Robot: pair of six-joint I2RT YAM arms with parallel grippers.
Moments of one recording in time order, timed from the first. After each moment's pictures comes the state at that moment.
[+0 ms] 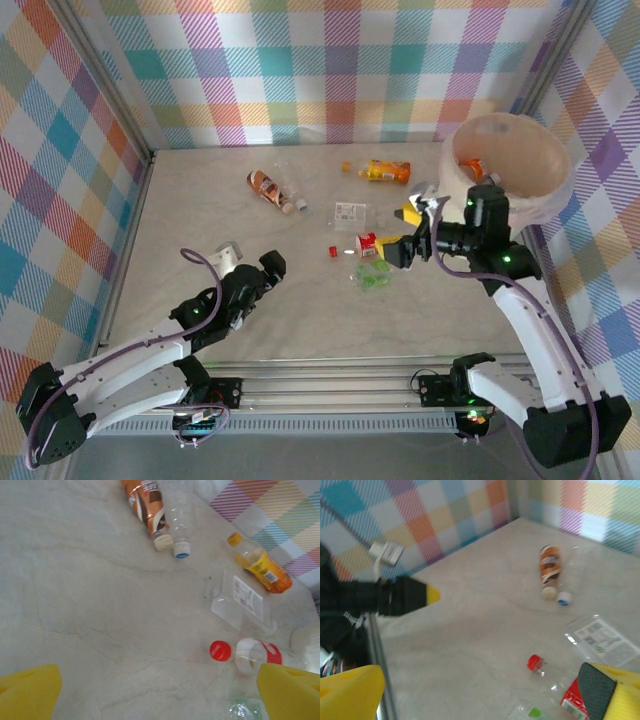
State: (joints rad) left arm -0.83 0.87 0.53 -0.28 -0.59 -1.08; right arm 0.25 1.00 1.00 -0.53 -0.86 -0.20
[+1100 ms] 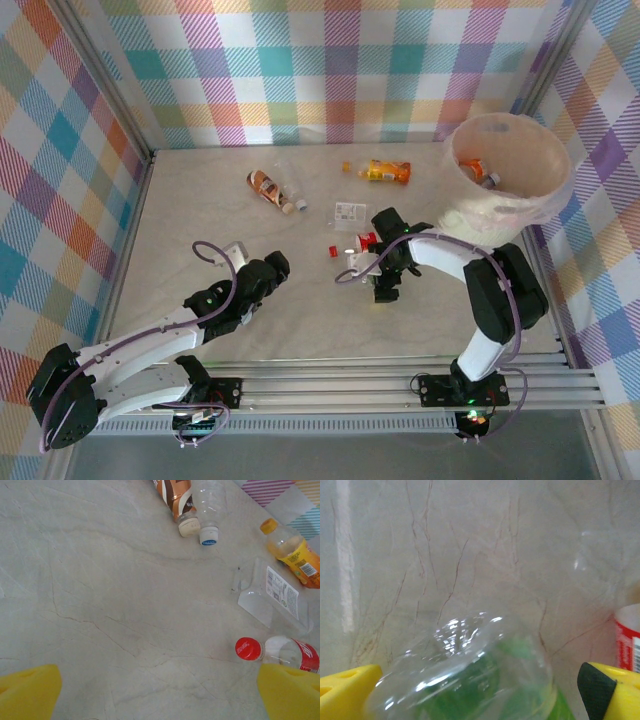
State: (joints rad) left arm -0.82 1.00 0.57 -0.33 -0.59 -1.13; right arm 0.51 1.69 0.98 -0.62 -0.18 -1.18
